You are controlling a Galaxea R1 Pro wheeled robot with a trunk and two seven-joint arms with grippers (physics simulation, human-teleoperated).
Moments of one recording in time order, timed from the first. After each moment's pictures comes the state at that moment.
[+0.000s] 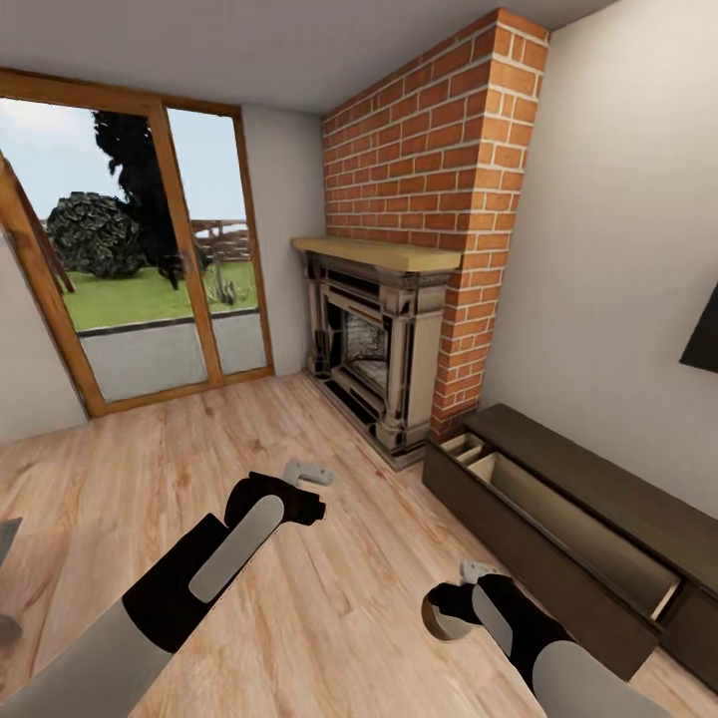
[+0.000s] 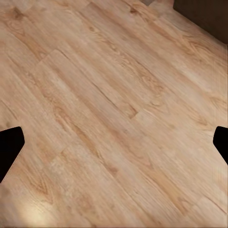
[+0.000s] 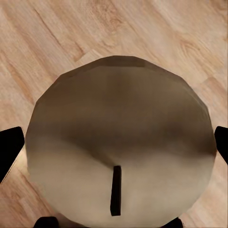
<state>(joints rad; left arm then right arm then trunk) -0.69 0.11 -0.65 -1.41 0.94 1.05 0.82 -0.64 0.01 0.15 -0.40 -0.36 0.47 -0.06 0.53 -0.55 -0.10</state>
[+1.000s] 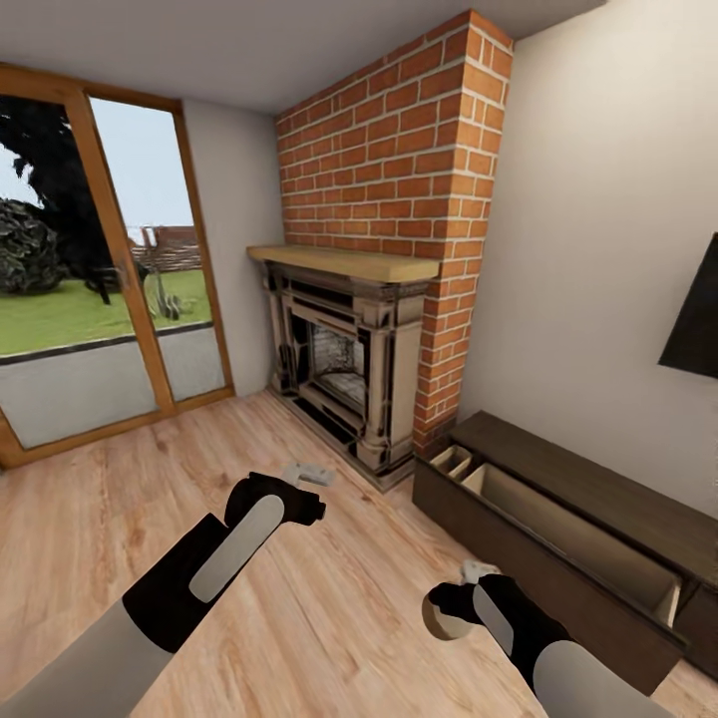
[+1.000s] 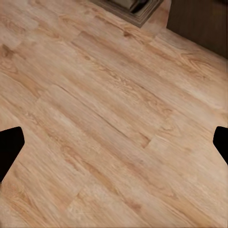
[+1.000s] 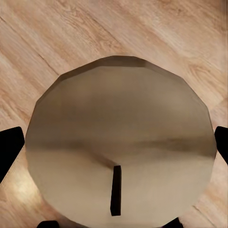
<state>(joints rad) -0.69 0.11 -0.65 -1.41 0.94 1.05 0.82 -0.64 0.00 0.14 -0.41 -0.36 0.47 -0.06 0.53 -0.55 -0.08</state>
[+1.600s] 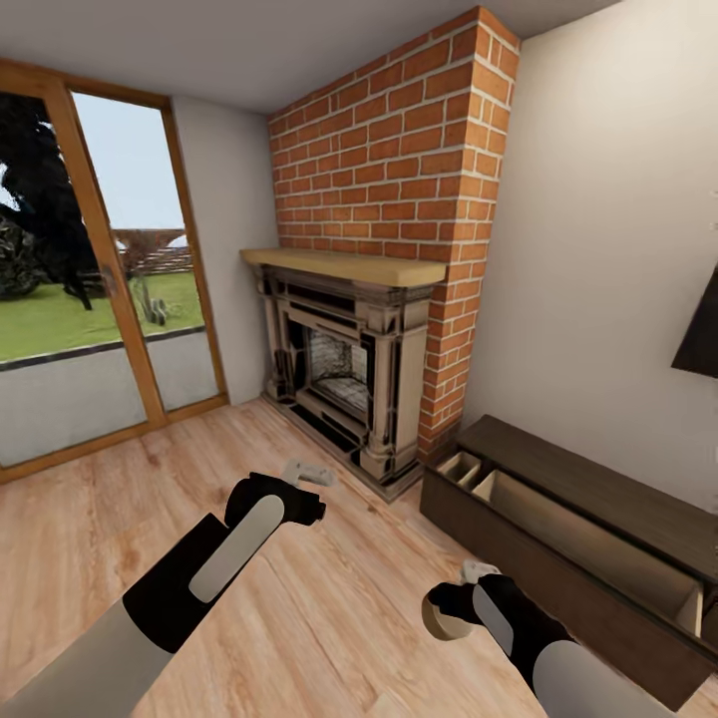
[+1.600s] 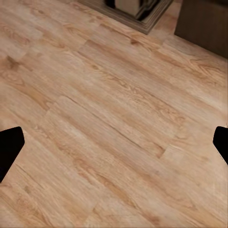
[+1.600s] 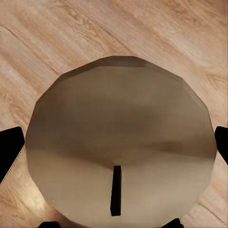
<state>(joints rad) -0.69 0.11 -0.65 -1.41 0.94 1.05 0.82 -0.64 0.01 0.14 -0.41 -0.37 0.47 -0.06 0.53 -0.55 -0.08</state>
